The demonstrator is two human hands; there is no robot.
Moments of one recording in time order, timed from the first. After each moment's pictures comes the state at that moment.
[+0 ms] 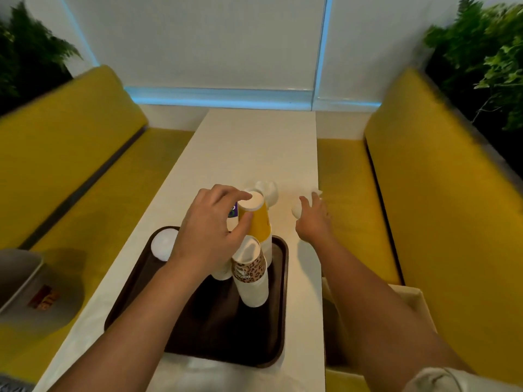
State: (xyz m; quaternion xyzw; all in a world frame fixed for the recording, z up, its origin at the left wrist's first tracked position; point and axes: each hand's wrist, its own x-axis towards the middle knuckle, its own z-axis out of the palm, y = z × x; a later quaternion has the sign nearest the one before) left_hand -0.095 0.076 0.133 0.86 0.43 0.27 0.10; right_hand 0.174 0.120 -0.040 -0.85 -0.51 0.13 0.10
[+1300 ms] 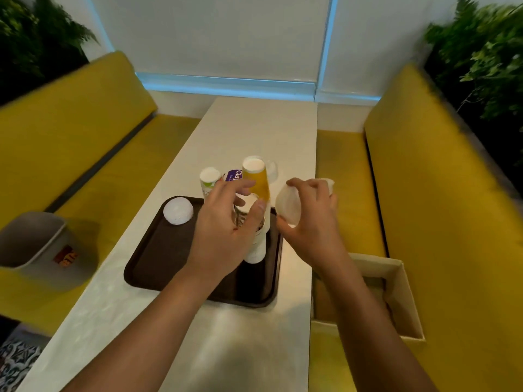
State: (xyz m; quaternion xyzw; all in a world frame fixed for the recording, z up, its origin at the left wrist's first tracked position) left_hand -0.104 -0.040 0.146 0.77 0.43 0.41 0.23; right_hand 0.073 -0.074 0.114 -0.74 -0.56 0.10 0.36
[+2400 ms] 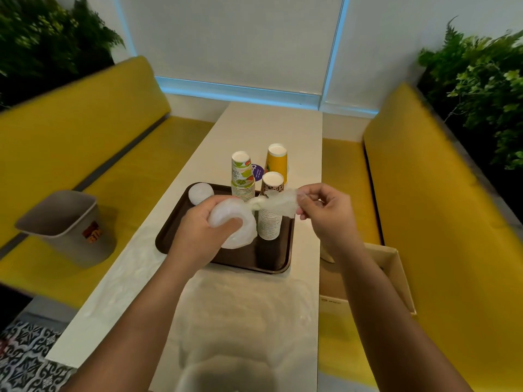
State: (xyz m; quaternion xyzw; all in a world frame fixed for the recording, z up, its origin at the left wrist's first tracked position) left_hand -0.226 -0.105 0.140 0.65 0.50 0.37 0.44; right_hand 0.012 -0.151 0.148 -0.62 -0.43 0.32 0.57
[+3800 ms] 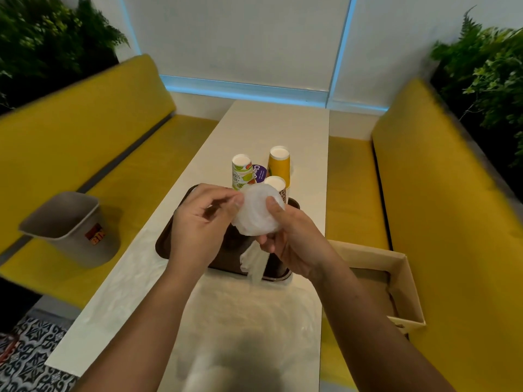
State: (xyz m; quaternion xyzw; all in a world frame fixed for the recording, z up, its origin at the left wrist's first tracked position) left_hand -0.203 -0.101 0.158 0.66 0.42 0.52 0.35; right_hand -0.028 -0.138 0.150 -0.38 -0.35 0.68 0.53
